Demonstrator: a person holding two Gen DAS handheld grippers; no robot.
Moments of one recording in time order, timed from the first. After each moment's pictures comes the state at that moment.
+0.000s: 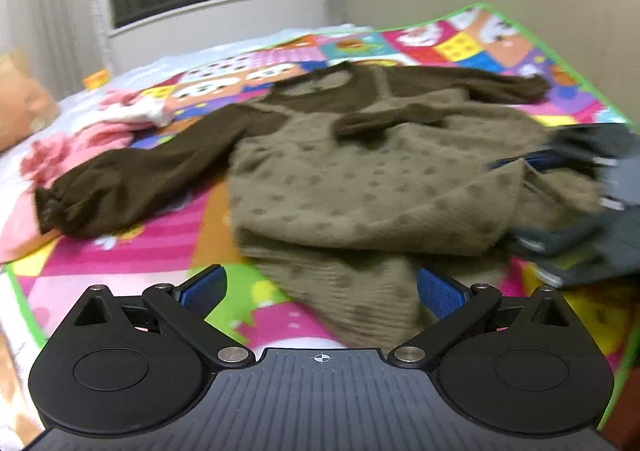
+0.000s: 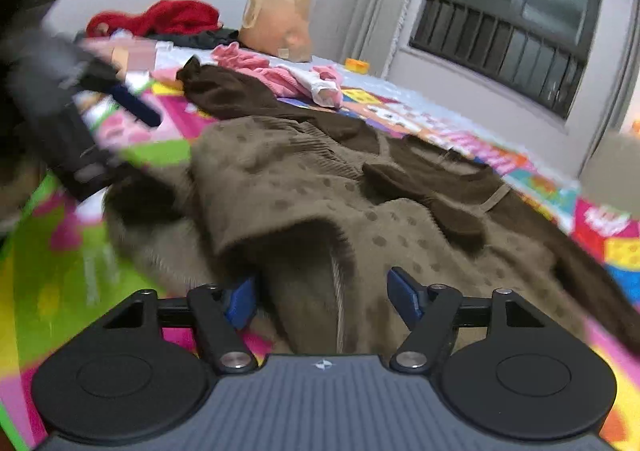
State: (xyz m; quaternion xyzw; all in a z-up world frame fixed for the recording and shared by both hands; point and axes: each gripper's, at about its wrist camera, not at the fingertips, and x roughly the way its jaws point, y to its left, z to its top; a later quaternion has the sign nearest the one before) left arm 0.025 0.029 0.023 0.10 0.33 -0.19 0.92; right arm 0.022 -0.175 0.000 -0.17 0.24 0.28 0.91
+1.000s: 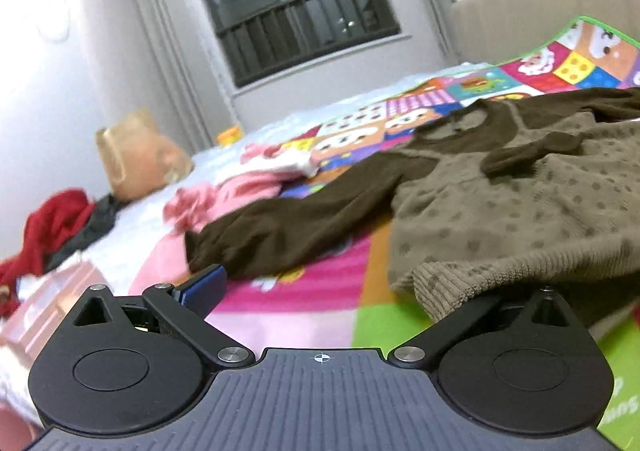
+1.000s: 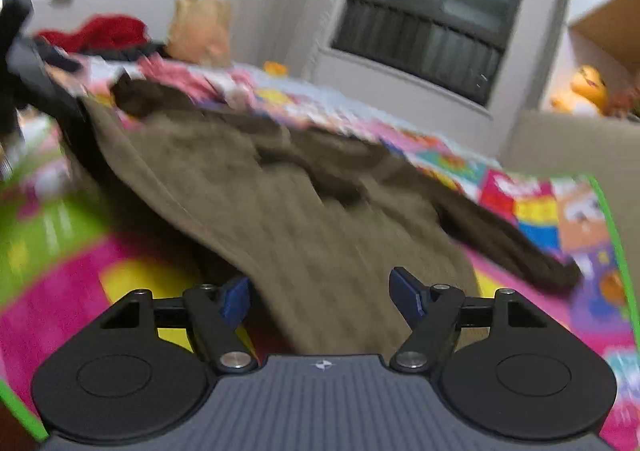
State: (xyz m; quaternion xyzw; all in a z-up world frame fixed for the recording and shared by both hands) left arm 0.016 0.051 0.023 0.17 0.22 0.03 0.96; right arm -0.046 -0.258 -0.003 -0.19 0.22 0.13 0.95
